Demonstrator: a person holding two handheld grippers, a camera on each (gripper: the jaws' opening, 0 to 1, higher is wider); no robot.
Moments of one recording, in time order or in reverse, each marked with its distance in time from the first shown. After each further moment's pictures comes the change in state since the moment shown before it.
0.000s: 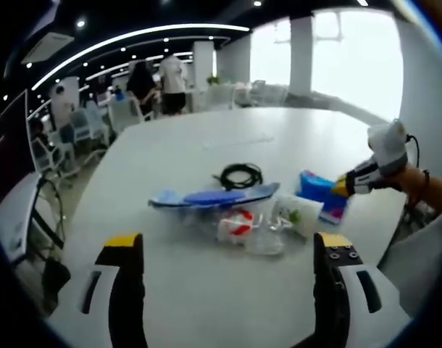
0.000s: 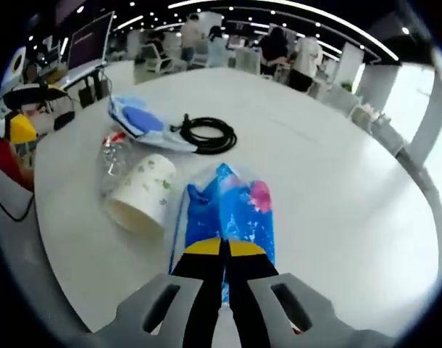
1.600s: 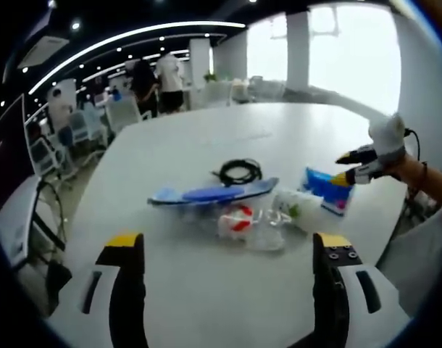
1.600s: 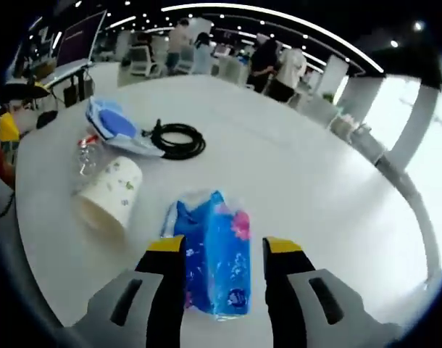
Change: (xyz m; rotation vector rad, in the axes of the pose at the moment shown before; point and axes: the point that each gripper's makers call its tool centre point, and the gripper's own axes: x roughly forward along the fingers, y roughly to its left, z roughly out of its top) left arm 0.000 0.000 -0.004 0.024 0.020 -0.005; right arm -0.003 -0.039 0.007 0.033 -0.094 -0.150
